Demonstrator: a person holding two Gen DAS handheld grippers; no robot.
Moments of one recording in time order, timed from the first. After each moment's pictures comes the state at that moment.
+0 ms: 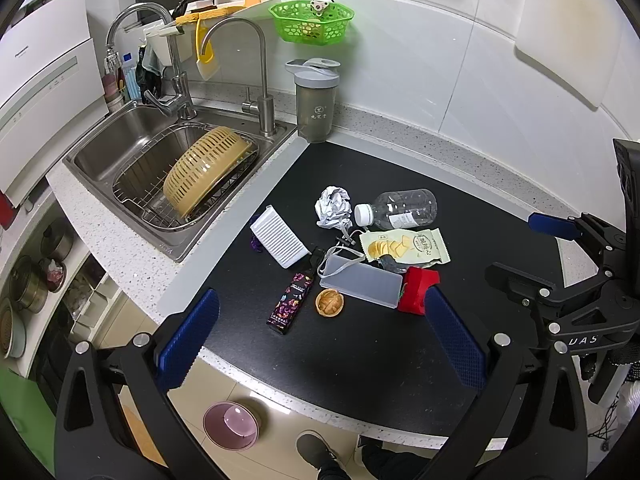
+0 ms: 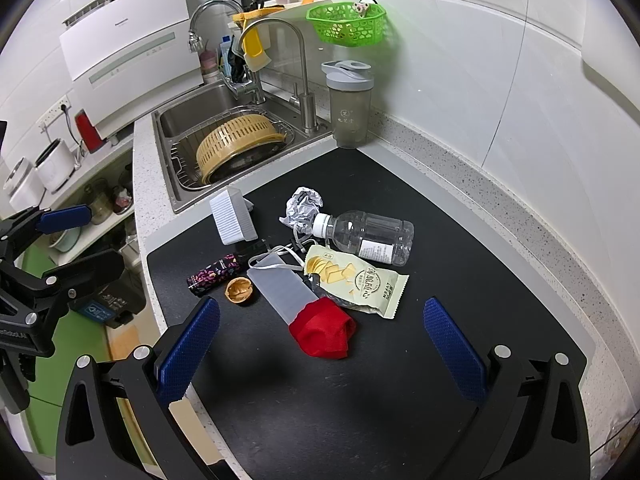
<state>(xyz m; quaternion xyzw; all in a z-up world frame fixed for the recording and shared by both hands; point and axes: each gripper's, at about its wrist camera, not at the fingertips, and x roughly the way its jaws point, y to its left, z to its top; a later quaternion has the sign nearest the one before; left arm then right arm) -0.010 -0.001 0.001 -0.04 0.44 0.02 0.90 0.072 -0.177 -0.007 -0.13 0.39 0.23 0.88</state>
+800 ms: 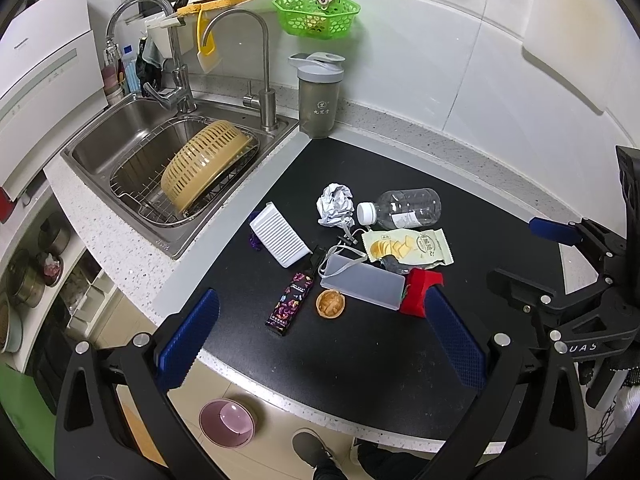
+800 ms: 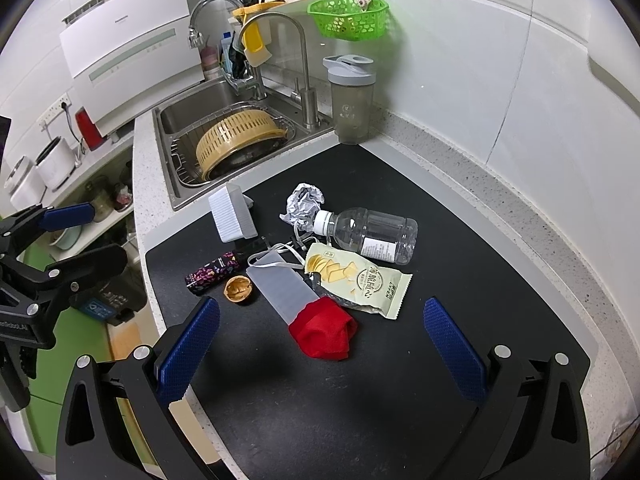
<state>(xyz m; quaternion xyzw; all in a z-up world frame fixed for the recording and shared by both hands) 0.000 0.002 -0.009 -0.05 0.45 0.02 0.89 0.077 -0.177 -0.012 -0.13 0.39 0.24 0.88</state>
